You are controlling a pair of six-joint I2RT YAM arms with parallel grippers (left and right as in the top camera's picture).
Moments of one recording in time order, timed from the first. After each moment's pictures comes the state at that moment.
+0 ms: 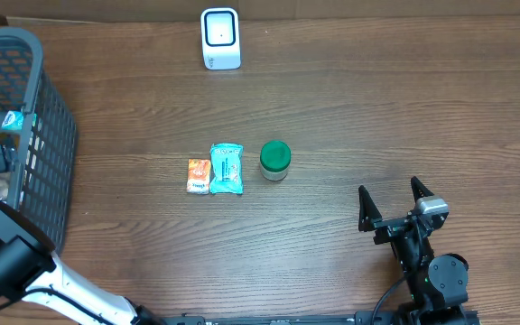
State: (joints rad) left arm 0.77 2.09 1.66 -0.73 -0.08 0.51; right arm 0.20 0.01 0.02 -0.03 0.00 0.12
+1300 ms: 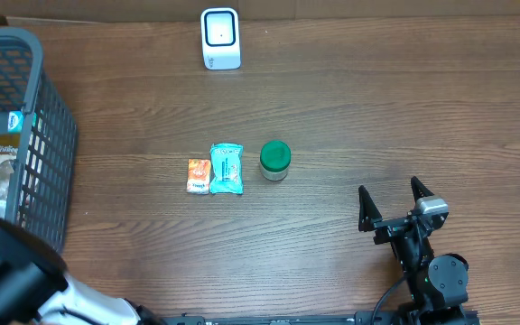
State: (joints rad) left arm 0.77 1.86 1.70 -0.78 0.12 0.14; right arm 0.20 0.01 0.02 -0.03 0.00 0.12
